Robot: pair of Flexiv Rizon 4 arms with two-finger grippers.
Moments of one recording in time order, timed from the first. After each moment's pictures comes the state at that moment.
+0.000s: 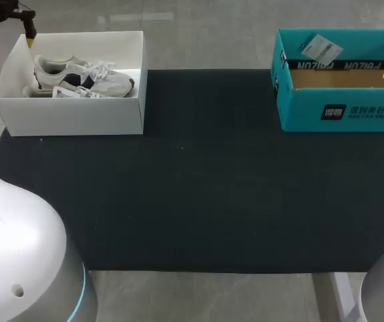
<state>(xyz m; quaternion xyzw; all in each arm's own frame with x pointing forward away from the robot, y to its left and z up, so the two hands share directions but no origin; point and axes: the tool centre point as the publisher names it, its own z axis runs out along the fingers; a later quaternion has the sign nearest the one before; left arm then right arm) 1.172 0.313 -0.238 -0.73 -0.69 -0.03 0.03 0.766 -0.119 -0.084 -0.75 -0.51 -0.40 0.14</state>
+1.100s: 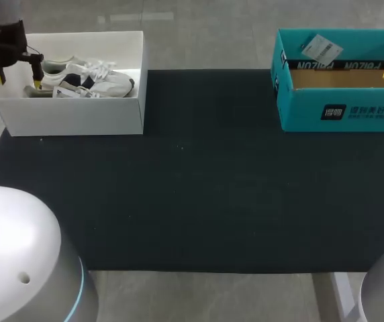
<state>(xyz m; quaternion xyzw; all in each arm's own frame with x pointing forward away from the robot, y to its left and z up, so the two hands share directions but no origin) 1.088 0.294 -0.311 -0.73 -0.68 -0.03 0.05 0.766 -0.119 -0.084 -0.75 -0.51 -0.40 0.14</state>
